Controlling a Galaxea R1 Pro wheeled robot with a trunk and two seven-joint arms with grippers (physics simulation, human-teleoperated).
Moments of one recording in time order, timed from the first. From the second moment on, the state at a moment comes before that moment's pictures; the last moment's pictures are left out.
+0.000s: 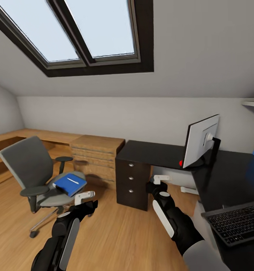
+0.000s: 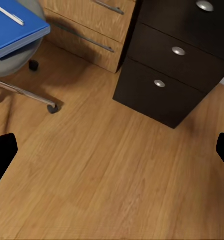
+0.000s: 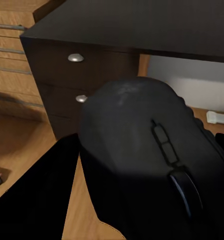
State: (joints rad) left arm -0.27 -0.15 0.03 -1.44 0.14 0.70 0.19; right arm -0.57 0.07 0.33 -1.08 -0.28 0.42 -0.40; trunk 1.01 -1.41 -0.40
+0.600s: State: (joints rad) left arm -0.27 -0.15 0.03 -1.44 0.14 0.70 0.19; right arm -0.57 0.07 0.33 -1.08 -0.28 0.42 -0.40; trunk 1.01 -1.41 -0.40
